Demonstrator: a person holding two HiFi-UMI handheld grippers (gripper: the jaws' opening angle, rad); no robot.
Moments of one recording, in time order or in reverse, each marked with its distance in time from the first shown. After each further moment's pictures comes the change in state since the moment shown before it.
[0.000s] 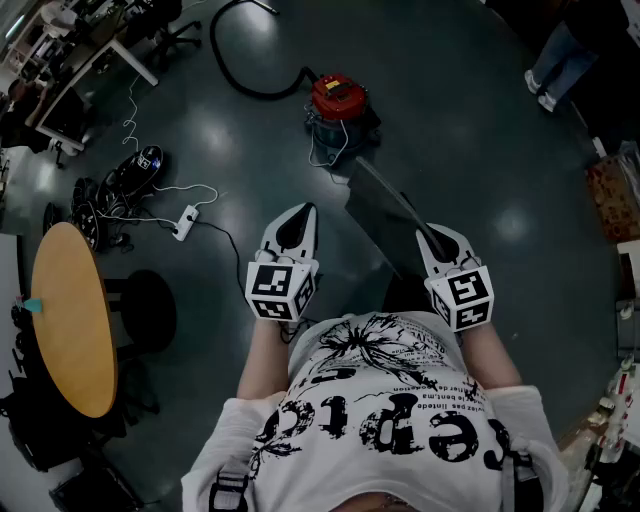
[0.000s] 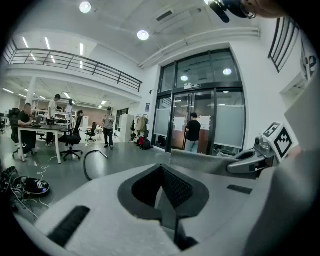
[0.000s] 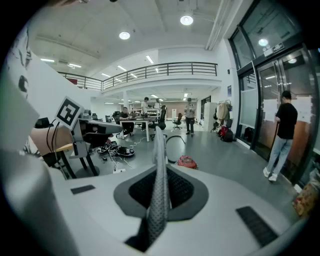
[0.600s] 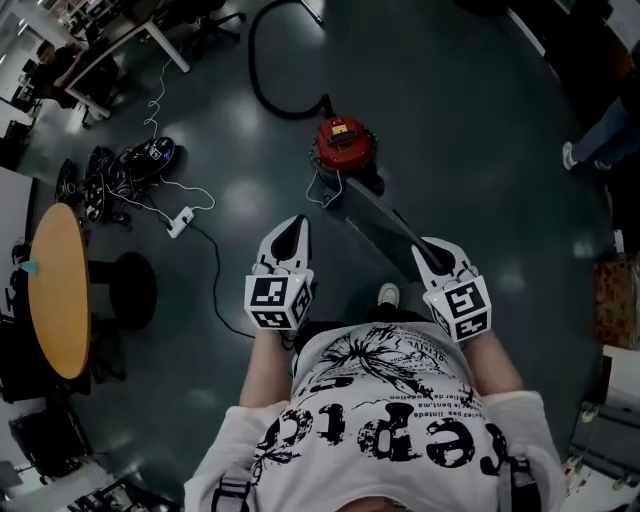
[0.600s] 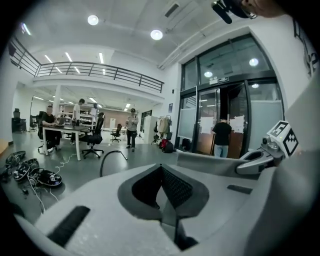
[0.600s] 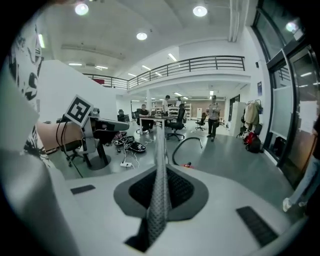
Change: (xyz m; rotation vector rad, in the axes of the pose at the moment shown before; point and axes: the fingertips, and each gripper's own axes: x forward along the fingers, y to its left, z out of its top) left arm 0.220 -0.016 0.067 -0.102 -0.011 0.280; right arm 0.102 -0.241 0.069 -0.157 0.037 0.275
